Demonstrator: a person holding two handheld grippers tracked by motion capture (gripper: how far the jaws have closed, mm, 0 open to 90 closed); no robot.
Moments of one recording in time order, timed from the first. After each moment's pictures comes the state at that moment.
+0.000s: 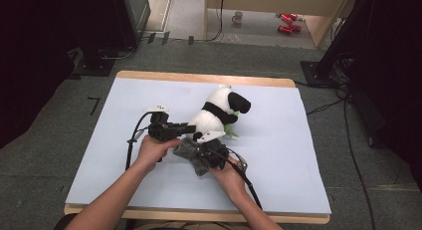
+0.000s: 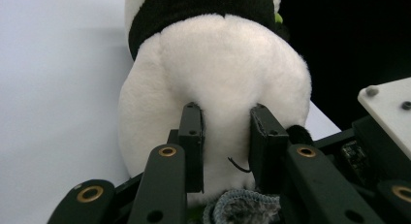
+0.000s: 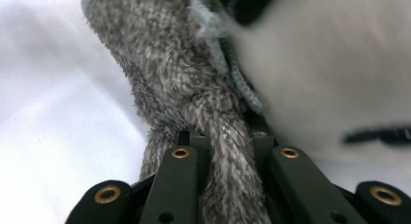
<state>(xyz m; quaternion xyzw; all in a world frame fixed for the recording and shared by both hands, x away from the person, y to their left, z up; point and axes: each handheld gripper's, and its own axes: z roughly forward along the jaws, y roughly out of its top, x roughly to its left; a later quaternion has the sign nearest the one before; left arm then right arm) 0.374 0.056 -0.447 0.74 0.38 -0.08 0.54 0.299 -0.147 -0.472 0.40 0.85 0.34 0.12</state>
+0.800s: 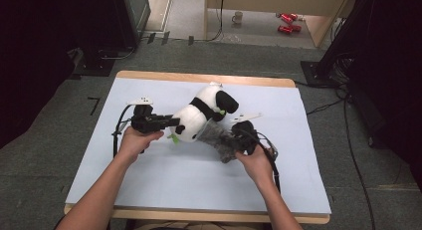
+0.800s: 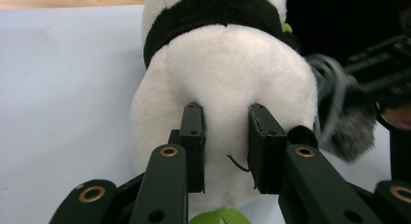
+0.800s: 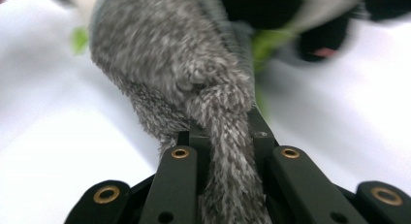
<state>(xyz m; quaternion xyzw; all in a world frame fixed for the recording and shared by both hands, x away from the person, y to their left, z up) 0.389 0.099 -0.428 0.77 0.35 -0.03 0.53 0.317 -0.229 -0.419 0.45 0.81 0.36 0.10</state>
